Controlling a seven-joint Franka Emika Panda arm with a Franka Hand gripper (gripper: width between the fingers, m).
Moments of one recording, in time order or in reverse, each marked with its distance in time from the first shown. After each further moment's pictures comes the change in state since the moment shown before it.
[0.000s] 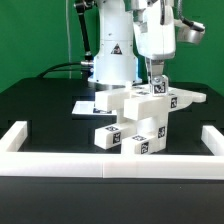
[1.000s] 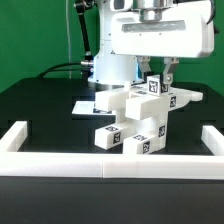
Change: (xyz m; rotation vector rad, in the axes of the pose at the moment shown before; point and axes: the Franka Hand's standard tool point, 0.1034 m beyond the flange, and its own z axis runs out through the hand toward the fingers) arm -0.004 0.000 0.000 -0.031 0.044 -0.635
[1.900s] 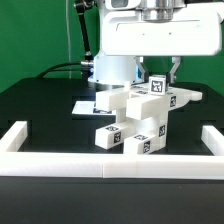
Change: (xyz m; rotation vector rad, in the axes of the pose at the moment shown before) arm -0.003 -0.001 0.000 -0.006 0.001 -0.414
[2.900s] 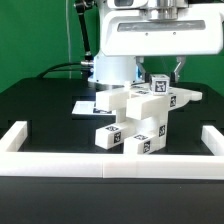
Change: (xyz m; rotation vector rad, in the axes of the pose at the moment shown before) arm -0.001 -0.002 0.000 0.000 0.000 -0.368
